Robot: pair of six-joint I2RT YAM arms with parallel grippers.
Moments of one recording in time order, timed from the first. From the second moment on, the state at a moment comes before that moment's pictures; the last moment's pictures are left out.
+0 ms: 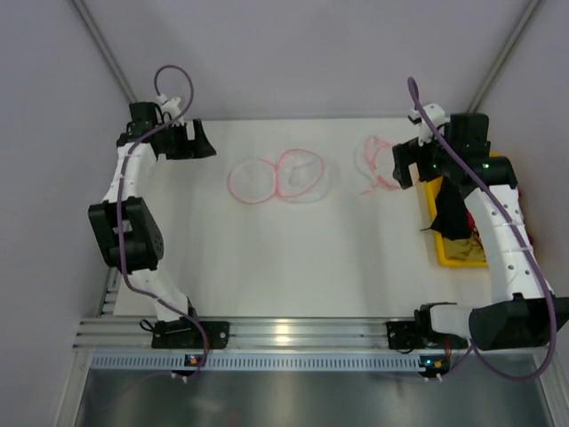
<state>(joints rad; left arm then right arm) 0.16 1.87 1.62 -0.59 0.58 0.04 0.07 1.25 1.35 -0.81 -0.25 -0.31</state>
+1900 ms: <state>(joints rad) -0.36 1.42 1.38 -0.71 0.18 0.20 -0.33 1.71 1.14 -0.55 -0.06 -0.38</state>
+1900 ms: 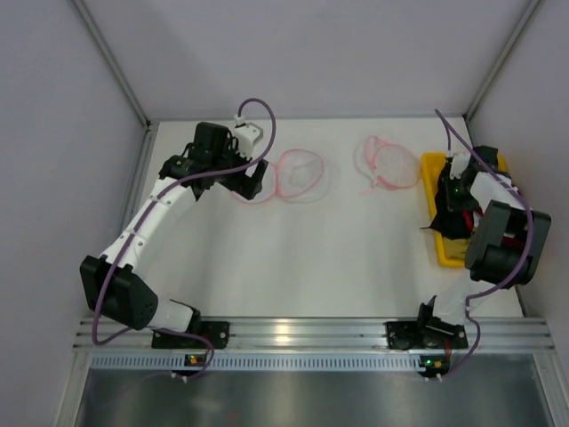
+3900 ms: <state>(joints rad) -0.11 1.14 0.91 -0.65 0.52 0.37 0.68 1.21 0.87 -0.81 -0.33 -0.71</state>
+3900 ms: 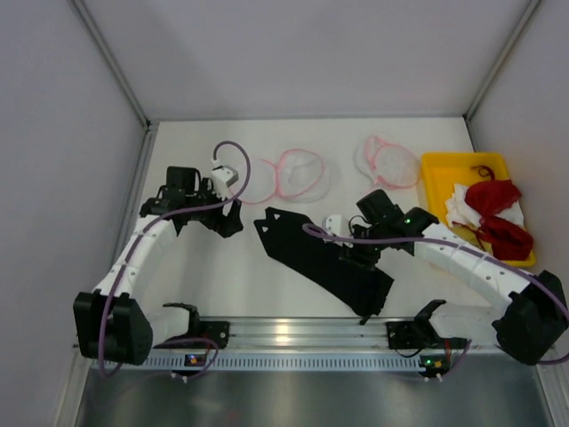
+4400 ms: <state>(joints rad) -0.41 1.52 0.95 -0.40 0.21 0.13 0.08 1.10 0.97 -0.83 -0.47 -0.62</state>
